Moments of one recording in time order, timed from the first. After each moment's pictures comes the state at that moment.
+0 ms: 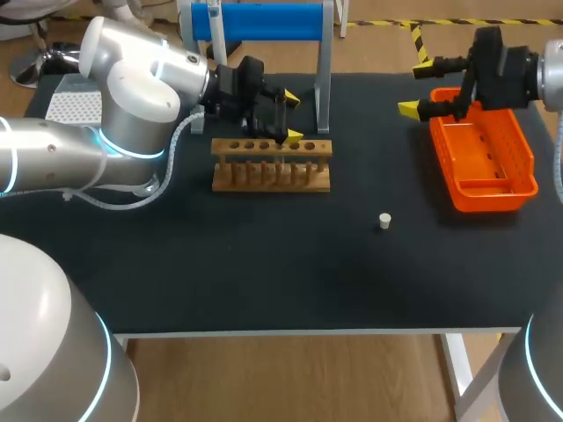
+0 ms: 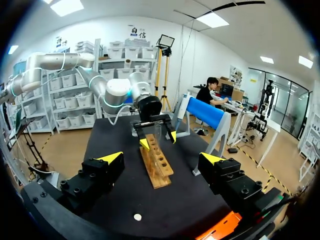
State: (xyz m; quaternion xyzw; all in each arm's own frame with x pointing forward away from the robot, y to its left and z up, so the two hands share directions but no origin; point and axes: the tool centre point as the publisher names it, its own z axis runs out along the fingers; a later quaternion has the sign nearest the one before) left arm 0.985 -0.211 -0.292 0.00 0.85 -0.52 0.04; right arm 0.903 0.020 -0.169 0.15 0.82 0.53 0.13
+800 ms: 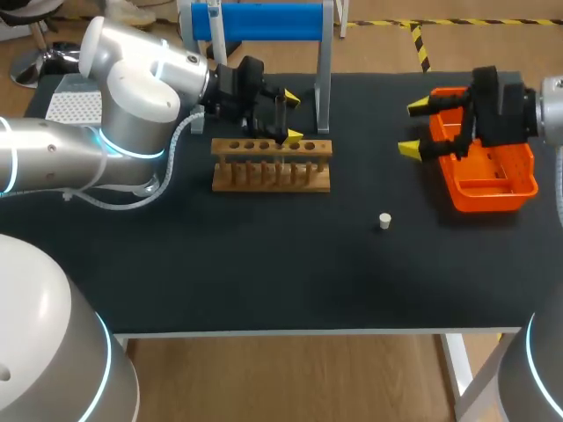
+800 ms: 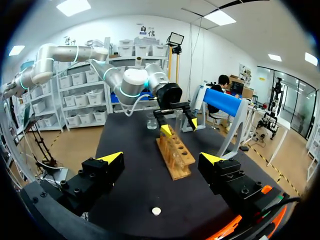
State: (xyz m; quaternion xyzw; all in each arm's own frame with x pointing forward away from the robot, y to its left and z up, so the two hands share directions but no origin) left arm 0.985 -0.211 -0.292 0.00 0.85 -0.52 0.04; right arm 0.855 0.022 -0.216 0.12 0.83 0.54 0.09
